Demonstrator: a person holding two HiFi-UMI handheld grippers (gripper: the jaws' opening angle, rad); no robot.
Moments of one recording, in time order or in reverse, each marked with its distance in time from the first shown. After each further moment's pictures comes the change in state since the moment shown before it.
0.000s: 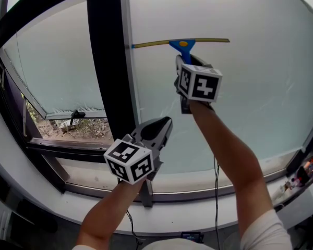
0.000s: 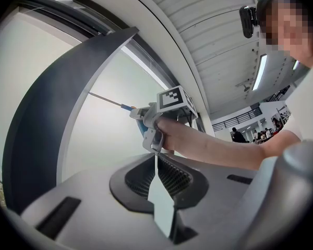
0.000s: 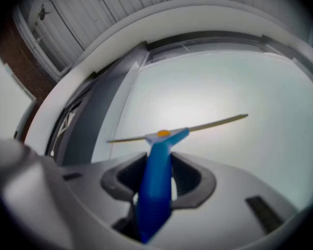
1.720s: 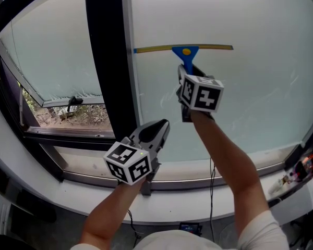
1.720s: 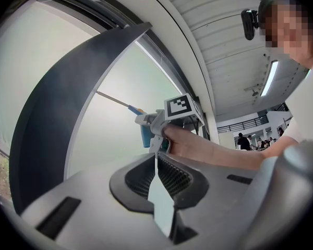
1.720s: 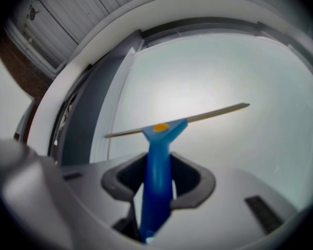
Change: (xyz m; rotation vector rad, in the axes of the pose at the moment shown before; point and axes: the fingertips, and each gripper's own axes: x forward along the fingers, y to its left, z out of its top) left arm -0.022 0.009 -0.055 -0.108 0.043 0.045; right arm -0.017 -0.003 -0.090 0.053 0.116 0.000
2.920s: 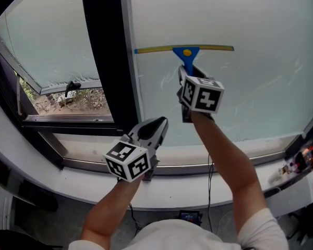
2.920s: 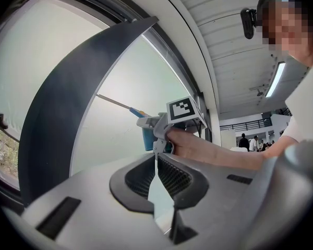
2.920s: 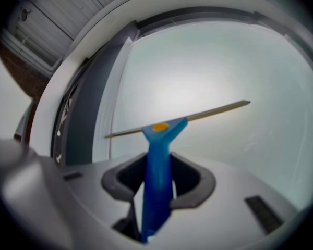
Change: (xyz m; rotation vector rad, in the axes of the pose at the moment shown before) left arm -0.021 0.002 -0.047 -0.055 0.066 0.030; right arm -0.017 -0.002 -0.072 0.040 0.100 -0.004
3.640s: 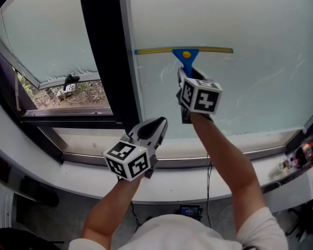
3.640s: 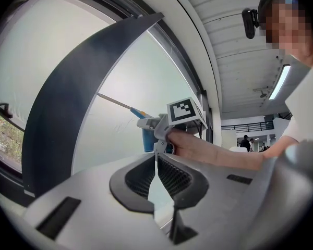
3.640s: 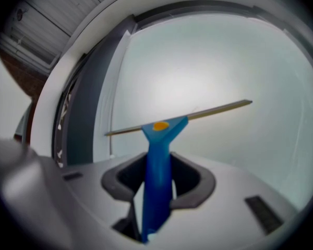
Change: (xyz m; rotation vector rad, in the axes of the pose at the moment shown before) left arm -0.009 0.003 -0.030 -0.043 0.042 0.016; right arm -0.004 -0.002 -0.043 0.017 0.061 -0.003
